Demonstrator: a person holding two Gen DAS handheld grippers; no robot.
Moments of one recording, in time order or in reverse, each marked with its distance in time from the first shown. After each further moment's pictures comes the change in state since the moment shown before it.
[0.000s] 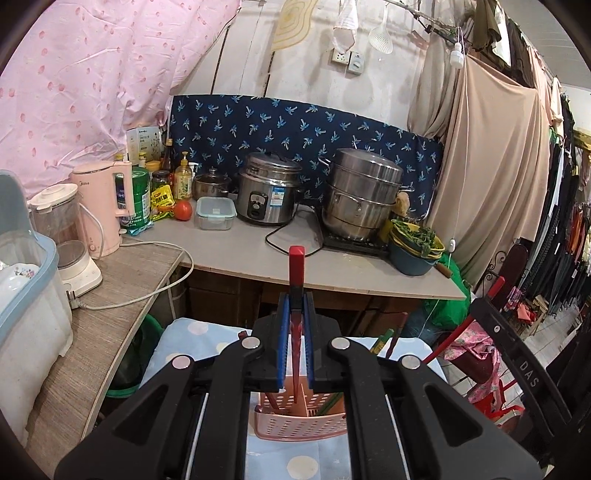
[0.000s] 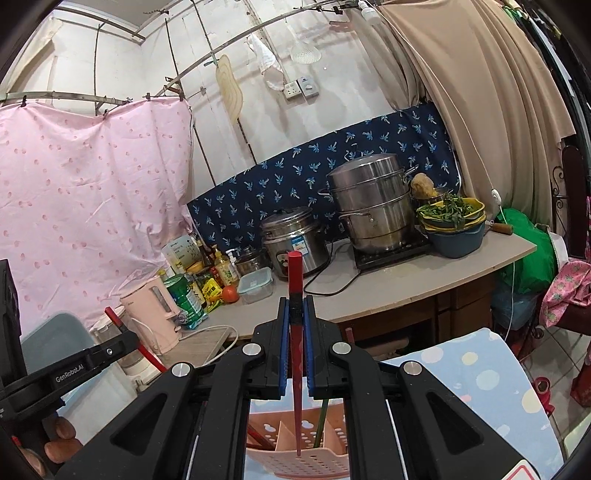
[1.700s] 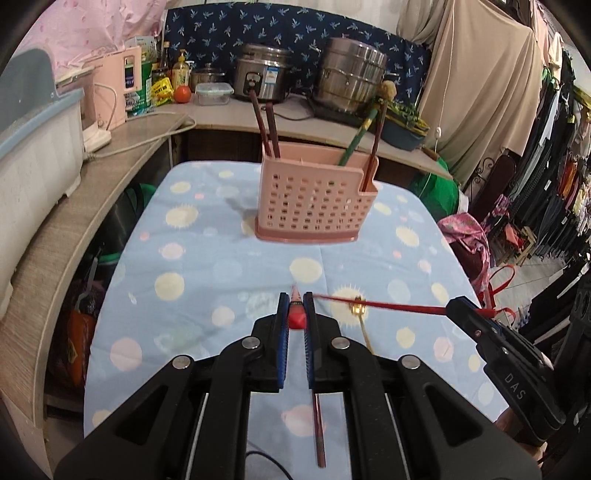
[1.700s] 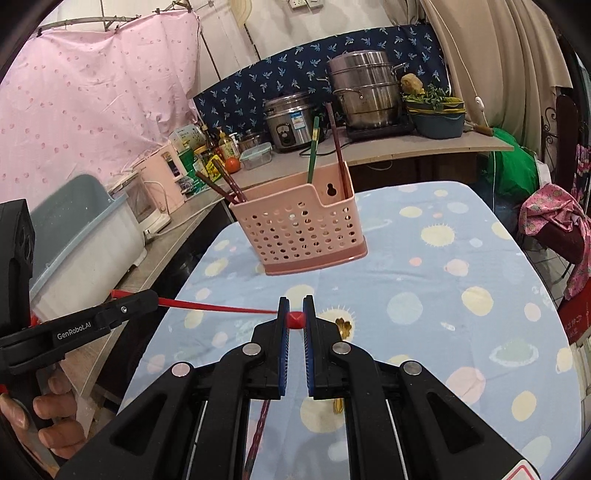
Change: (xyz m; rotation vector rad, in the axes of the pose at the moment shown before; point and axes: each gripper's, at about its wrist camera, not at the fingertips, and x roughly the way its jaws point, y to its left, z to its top) left arm -0.083 0.015 -0.194 0.018 0.344 -0.043; right arm -0.133 -0.012 -0.184 -0.053 0.355 -0.022
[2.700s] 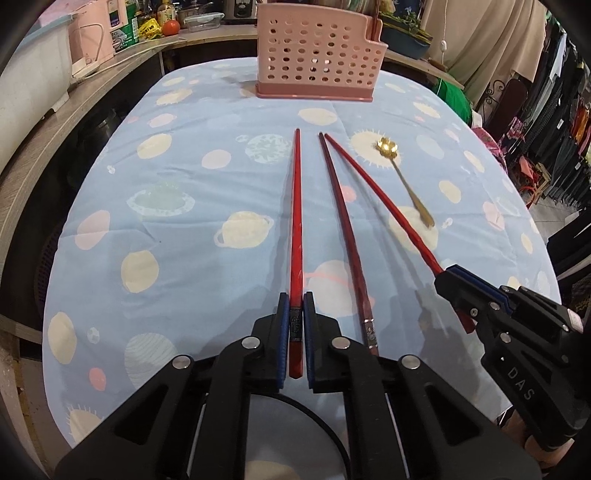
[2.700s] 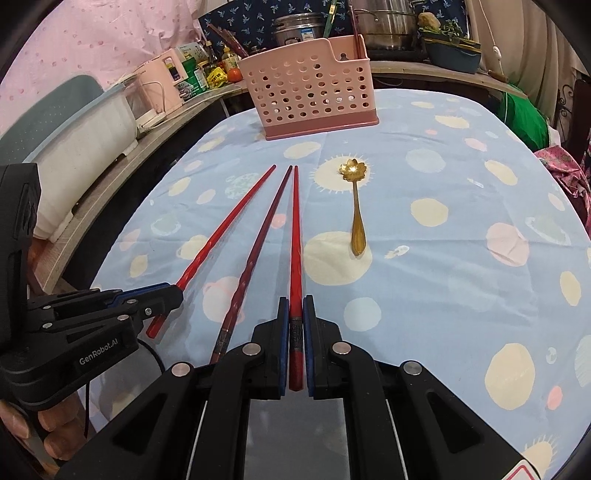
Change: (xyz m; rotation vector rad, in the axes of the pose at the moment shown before) left arm 0.050 0.009 -0.133 0.079 0.254 0.052; right arm 0.028 0.012 -0.125 -0.071 0.277 -0.036
